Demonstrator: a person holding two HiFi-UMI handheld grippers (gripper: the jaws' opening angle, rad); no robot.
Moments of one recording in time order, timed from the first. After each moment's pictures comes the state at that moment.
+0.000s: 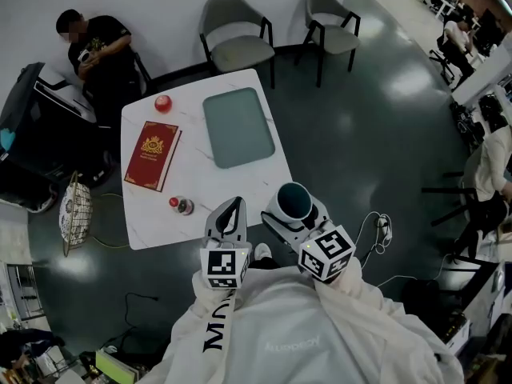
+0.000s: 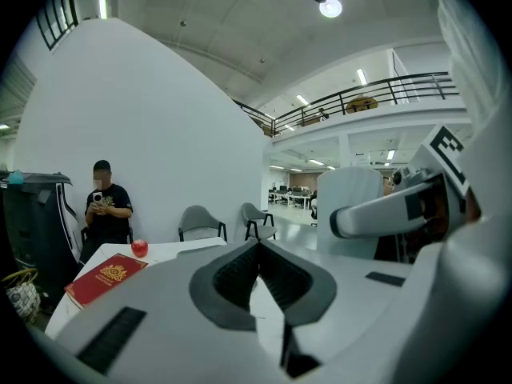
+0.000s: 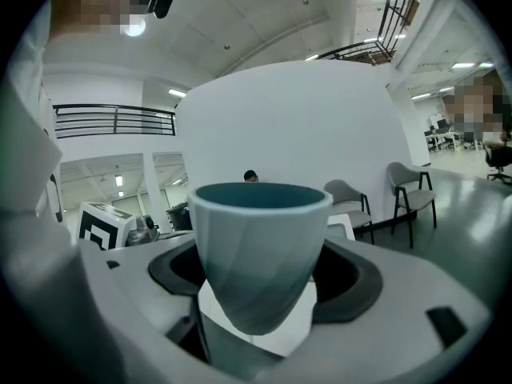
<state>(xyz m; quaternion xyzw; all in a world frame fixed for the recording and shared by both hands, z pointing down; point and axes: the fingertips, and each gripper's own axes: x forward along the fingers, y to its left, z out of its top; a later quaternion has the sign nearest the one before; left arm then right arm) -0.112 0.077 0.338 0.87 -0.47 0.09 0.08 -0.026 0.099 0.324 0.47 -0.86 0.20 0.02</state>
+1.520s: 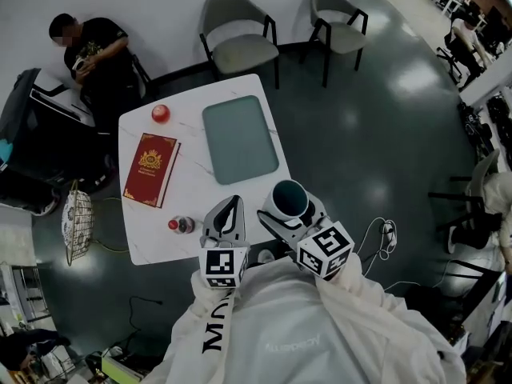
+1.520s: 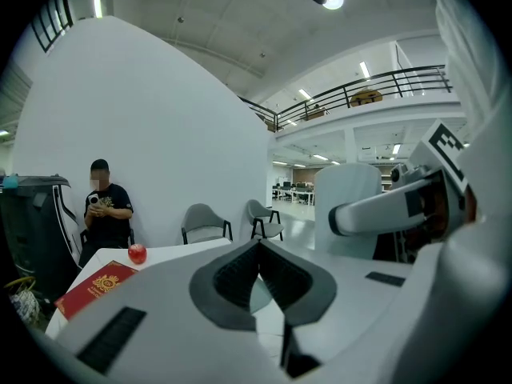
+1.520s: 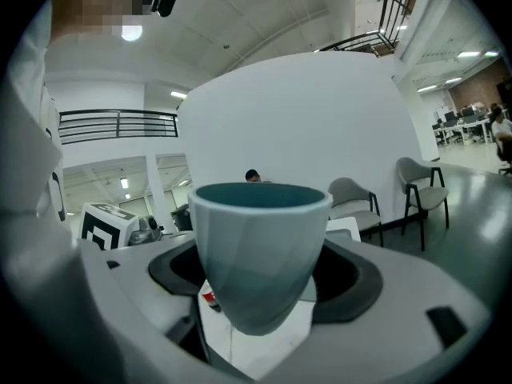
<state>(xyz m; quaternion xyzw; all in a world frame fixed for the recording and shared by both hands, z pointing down) -0.102 0.001 0.349 0.87 -0.48 0.11 0.08 -0.019 0.020 0.333 0.45 -0.87 0.20 0.02</state>
